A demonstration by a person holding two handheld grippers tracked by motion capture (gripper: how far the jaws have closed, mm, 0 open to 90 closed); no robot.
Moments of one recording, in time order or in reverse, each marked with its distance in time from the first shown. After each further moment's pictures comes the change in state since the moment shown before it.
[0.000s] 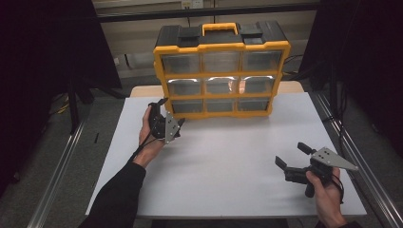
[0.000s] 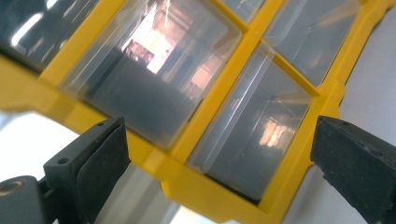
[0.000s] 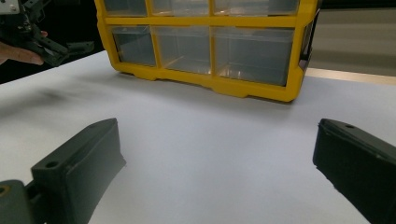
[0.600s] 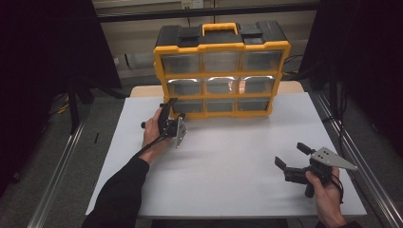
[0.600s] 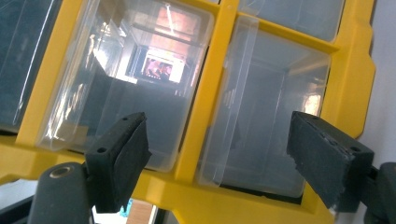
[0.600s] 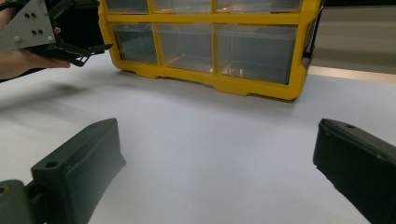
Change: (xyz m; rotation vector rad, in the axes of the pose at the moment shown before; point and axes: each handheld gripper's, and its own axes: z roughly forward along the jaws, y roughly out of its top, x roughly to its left) left arm -0.018 -0.005 0.020 0.054 0.060 0.352; right arm 0.000 -0.001 0.001 0.009 0.010 -0.005
